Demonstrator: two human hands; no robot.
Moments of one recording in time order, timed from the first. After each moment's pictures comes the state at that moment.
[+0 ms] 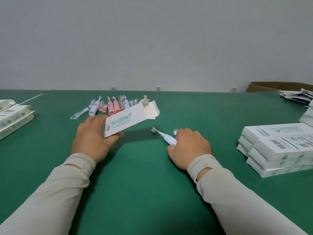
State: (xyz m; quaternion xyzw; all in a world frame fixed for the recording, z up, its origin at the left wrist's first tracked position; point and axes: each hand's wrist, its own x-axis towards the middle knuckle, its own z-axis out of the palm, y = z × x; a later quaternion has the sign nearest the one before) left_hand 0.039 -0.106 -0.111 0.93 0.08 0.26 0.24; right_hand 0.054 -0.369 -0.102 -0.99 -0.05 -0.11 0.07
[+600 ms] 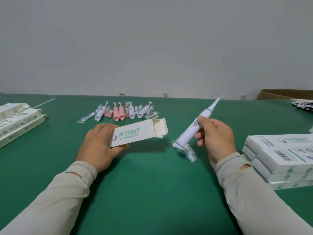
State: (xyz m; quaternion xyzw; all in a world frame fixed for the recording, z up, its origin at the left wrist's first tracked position) left_hand 0.032 -0.112 -0.122 0.93 0.03 0.27 0.24; right_hand 0.074 -0.419 -0.080 -0.66 -0.02 -0.15 0.74
